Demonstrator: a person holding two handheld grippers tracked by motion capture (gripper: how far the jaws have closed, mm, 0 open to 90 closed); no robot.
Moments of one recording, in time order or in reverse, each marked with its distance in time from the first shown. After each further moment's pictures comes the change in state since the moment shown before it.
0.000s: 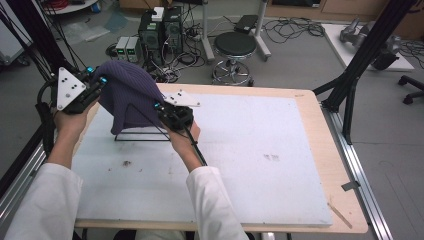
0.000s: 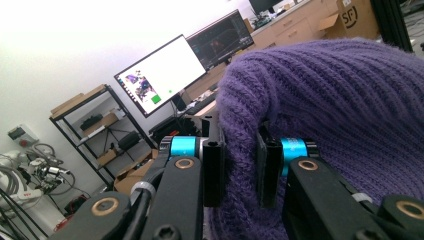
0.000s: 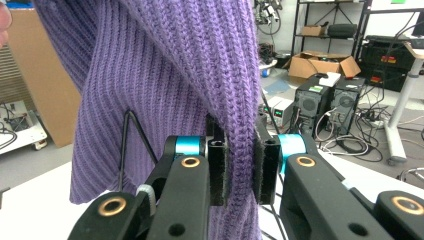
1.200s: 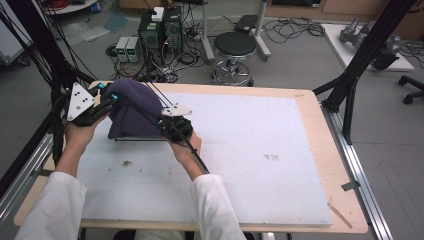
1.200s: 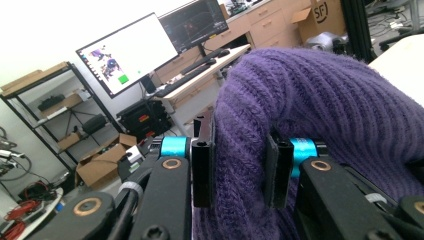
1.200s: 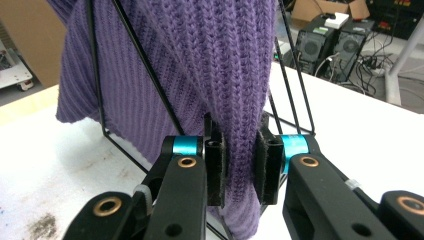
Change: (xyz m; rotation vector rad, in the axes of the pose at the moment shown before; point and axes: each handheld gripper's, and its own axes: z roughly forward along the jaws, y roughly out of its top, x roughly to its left) left arm -0.026 -0.034 0.002 0.042 -0.100 -0.093; right arm 0.001 -0.043 0.012 0.229 -0.022 -0.033
